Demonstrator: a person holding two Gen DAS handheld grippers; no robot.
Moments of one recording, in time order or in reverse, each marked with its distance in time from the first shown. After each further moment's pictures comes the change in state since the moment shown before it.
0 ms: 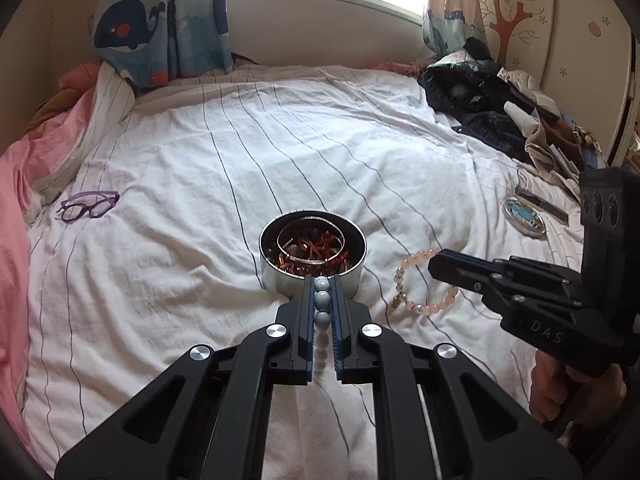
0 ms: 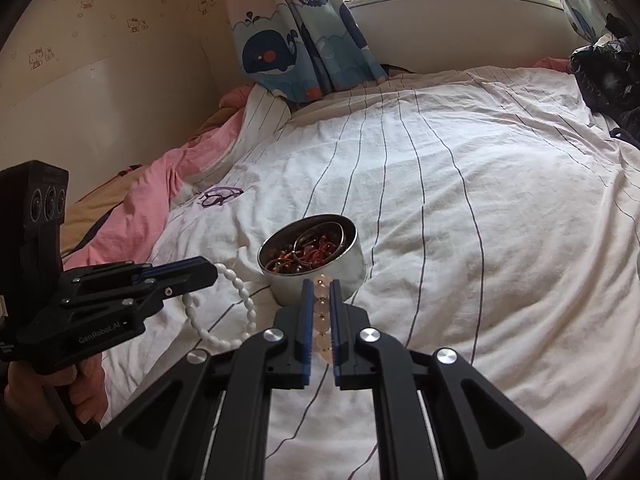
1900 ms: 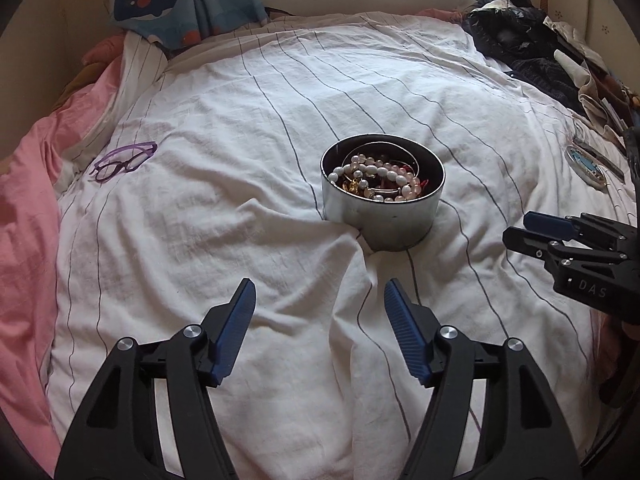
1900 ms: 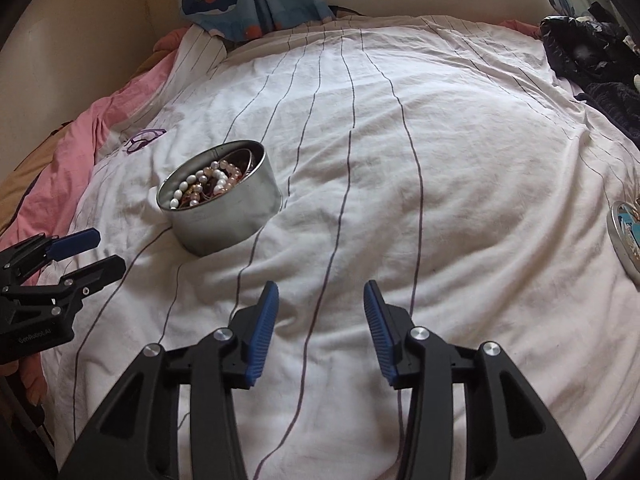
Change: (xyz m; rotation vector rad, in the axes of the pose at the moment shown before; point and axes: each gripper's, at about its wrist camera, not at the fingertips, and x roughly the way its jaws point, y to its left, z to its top) left arm 0.034 0.019 -0.033 0.025 0.192 0.202; right arm 0.031 -0.031 -0.023 0.012 0.223 -0.246
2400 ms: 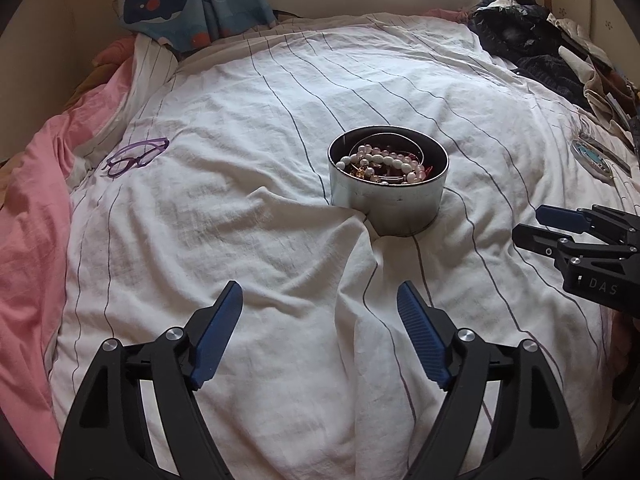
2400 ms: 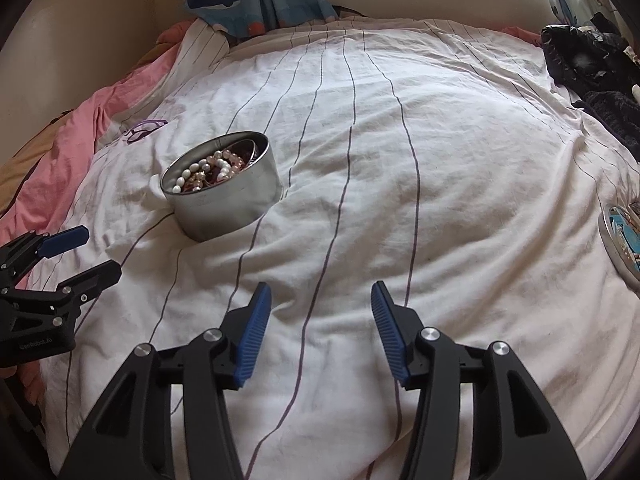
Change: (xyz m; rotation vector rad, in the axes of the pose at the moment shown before) left arm -0.005 -0.002 -0.011 0.003 -0.015 0.041; right arm -0.004 0.006 -0.006 -0.032 0.003 -0.020
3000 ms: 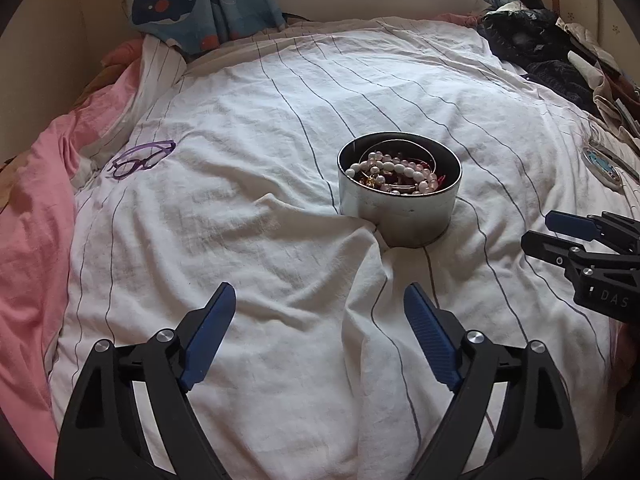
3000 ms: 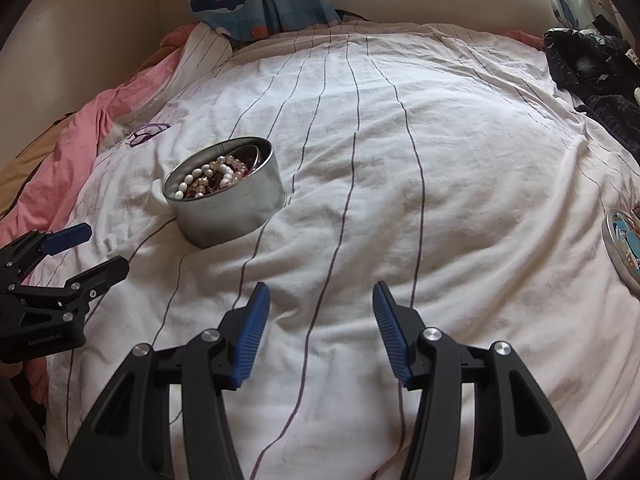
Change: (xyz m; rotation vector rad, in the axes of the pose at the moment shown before) left arm 0.007 0.000 0.005 -0.013 -0.021 0.033; right arm 0.000 0.002 0.002 -0.002 -0.021 0.013
